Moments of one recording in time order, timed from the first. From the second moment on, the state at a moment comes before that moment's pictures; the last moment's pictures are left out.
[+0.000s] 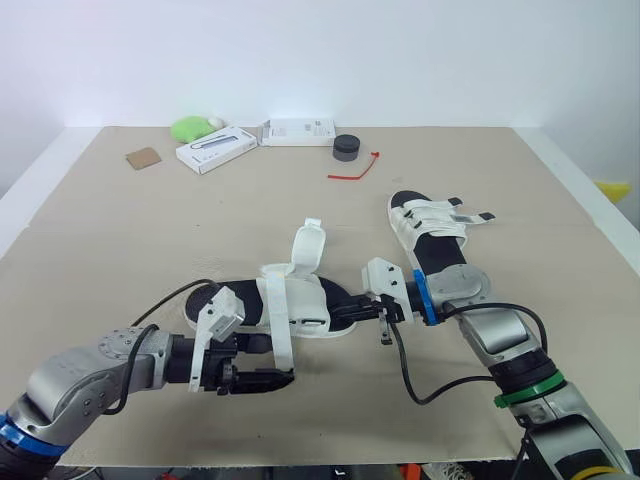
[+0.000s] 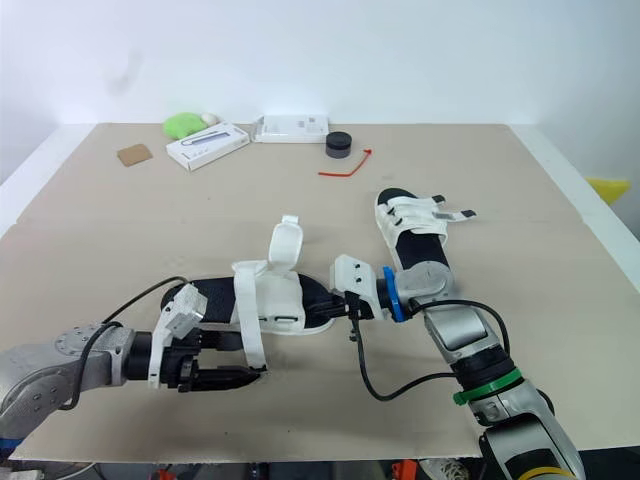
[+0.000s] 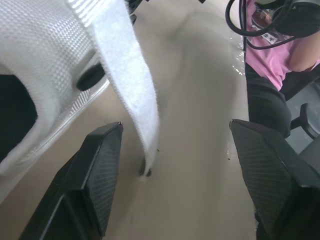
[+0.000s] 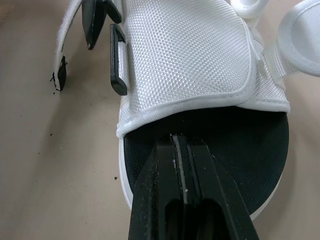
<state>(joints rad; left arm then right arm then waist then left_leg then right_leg) -0.11 0.88 -0.16 -0.48 -0.94 0.75 -0.82 -0.52 -0.58 0.31 0.03 0.19 0.24 1.24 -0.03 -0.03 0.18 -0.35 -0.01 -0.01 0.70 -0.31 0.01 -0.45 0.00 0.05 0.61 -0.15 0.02</state>
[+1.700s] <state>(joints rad) -0.52 0.73 0.00 -0.11 -1.10 1.17 -0.95 -0.53 -0.58 0.31 0.02 0.18 0.24 1.22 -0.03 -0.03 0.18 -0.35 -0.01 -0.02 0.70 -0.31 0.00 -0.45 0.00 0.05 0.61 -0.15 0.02</state>
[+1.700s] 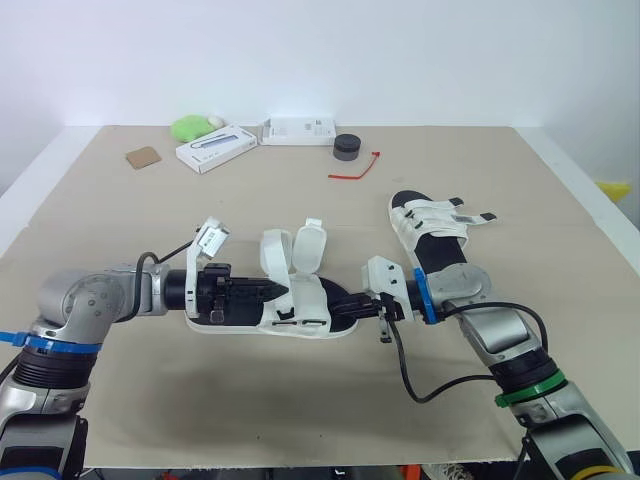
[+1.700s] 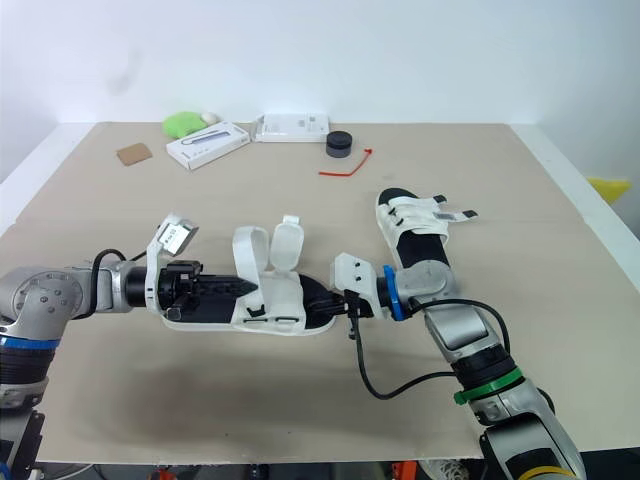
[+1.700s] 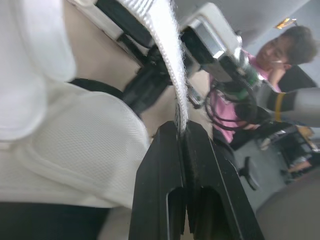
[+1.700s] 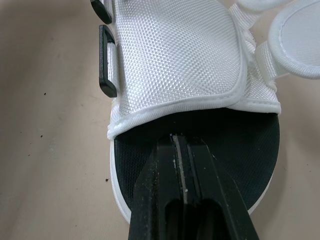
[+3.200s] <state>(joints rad) -0.50 0.72 -0.04 -0.19 -0.92 1.13 -1.05 -0.53 -0.57 0.31 0.02 0.18 0.24 1.22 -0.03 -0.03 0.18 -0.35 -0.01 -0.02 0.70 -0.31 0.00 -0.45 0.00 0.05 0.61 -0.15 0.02</state>
